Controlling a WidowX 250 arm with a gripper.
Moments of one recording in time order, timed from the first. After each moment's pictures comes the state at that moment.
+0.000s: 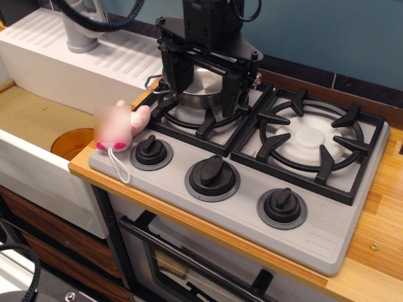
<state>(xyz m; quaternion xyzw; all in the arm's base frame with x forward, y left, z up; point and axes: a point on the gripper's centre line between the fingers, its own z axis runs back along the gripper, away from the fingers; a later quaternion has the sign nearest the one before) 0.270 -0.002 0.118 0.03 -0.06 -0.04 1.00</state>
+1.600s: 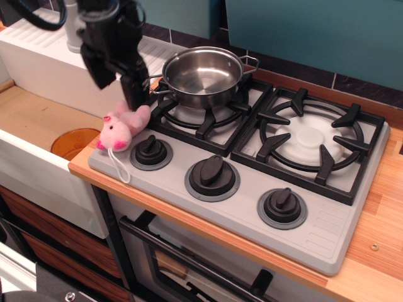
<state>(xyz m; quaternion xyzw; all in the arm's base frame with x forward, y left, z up) 0.280 0.129 0.065 0.04 -0.08 -0.08 0.99</state>
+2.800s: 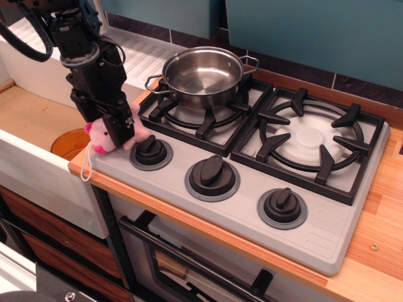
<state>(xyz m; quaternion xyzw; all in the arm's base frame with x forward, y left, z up) 0.255 0.135 0.026 -0.01 -0.05 -0.08 1.00</state>
